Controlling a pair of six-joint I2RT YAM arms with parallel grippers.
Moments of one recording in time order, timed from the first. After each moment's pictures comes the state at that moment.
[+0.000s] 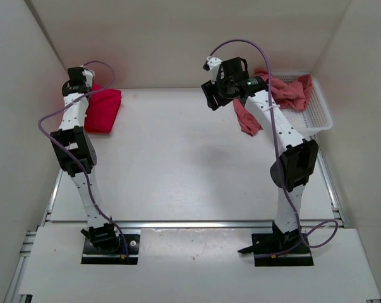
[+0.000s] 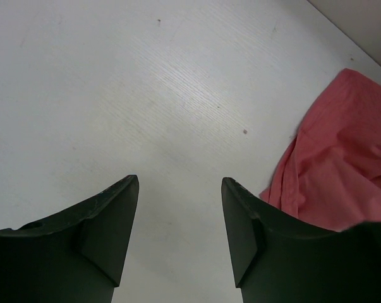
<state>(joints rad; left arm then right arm) 0.22 2.22 2.05 -0.56 -0.31 0.44 0.43 1.98 2.09 -0.88 -0.18 -0.22</state>
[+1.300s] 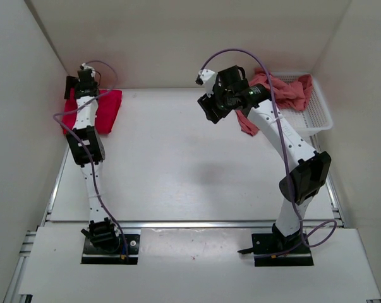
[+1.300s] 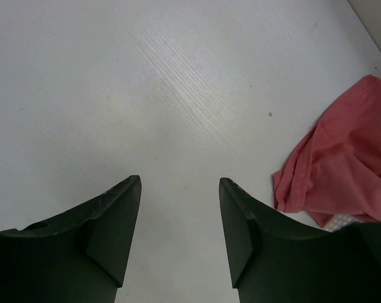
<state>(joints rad) 0.20 2.64 2.51 -0.36 -0.57 0.44 0.52 1.81 1.94 -0.95 -0.20 -0.32</state>
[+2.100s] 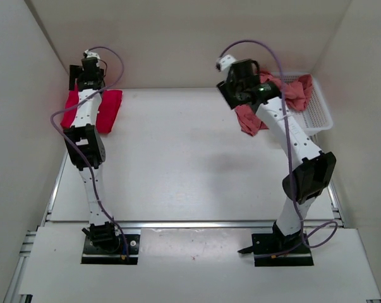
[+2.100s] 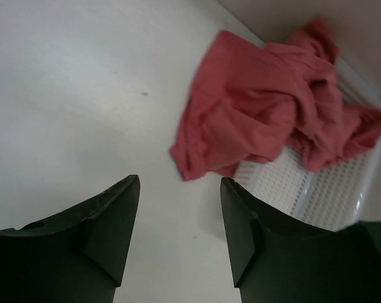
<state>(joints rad) 0.13 2.45 2.34 -0.34 -0.56 0.34 0.46 1.79 1.92 -0.86 0.16 -0.35</state>
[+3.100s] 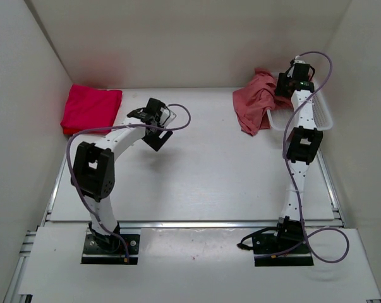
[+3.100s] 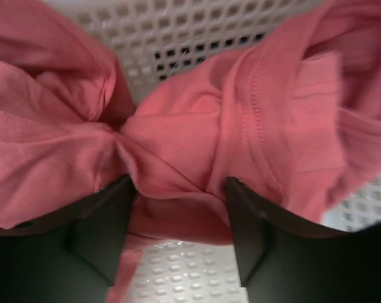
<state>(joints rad) -0.40 1.82 1.44 -0.69 -0.23 0.35 -0.19 2.72 2.75 -0.73 -0.10 -0.01</state>
